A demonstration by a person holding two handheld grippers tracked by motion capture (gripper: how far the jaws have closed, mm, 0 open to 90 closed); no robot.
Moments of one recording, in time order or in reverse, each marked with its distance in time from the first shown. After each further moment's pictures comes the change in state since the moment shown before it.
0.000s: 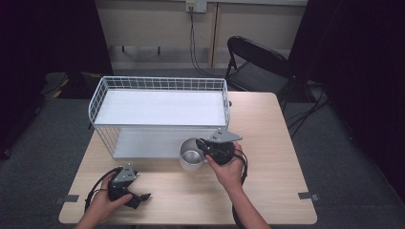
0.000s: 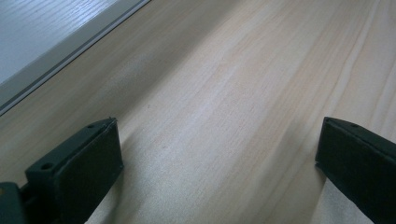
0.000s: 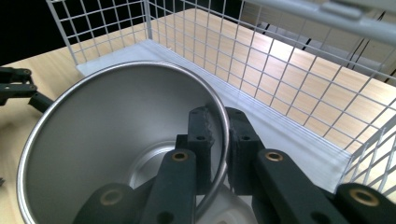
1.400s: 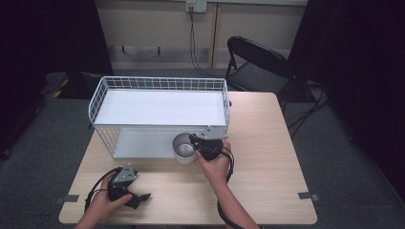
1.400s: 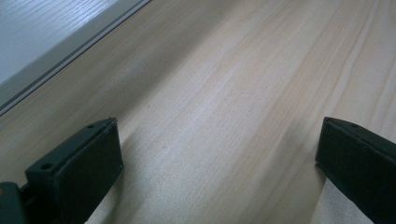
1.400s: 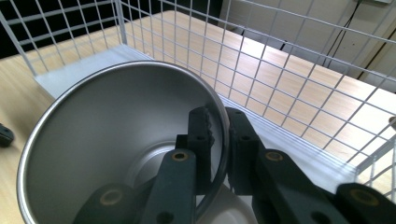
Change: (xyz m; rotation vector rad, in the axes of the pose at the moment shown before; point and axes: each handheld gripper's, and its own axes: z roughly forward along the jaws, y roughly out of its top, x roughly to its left) left arm 0.000 0.000 0.000 0.000 0.000 0.000; right arm 0.009 0.001 0.040 -0.010 -0.111 0.006
